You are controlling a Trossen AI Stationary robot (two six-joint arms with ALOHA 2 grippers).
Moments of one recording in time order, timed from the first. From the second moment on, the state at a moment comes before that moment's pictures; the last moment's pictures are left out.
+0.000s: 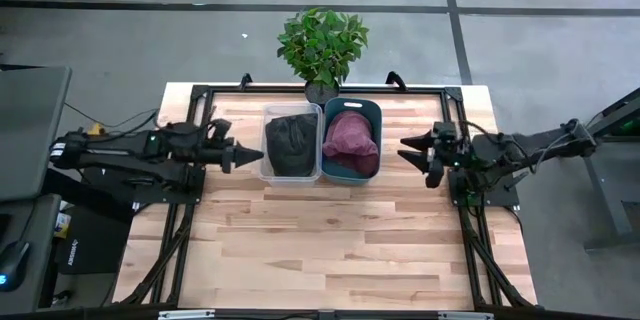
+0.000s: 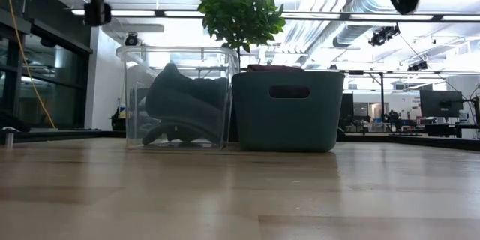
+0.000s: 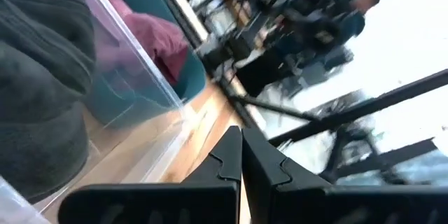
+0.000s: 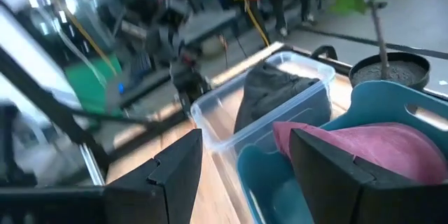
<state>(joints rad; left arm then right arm) -0.02 0.58 0.60 -0.18 -0.09 -0.99 0.26 0.59 0.63 -0.20 0.51 0.56</state>
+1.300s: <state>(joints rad) -0.05 0.01 0.16 0.00 -0.24 -0.95 0.01 0.23 0.06 0.40 0.50 0.60</state>
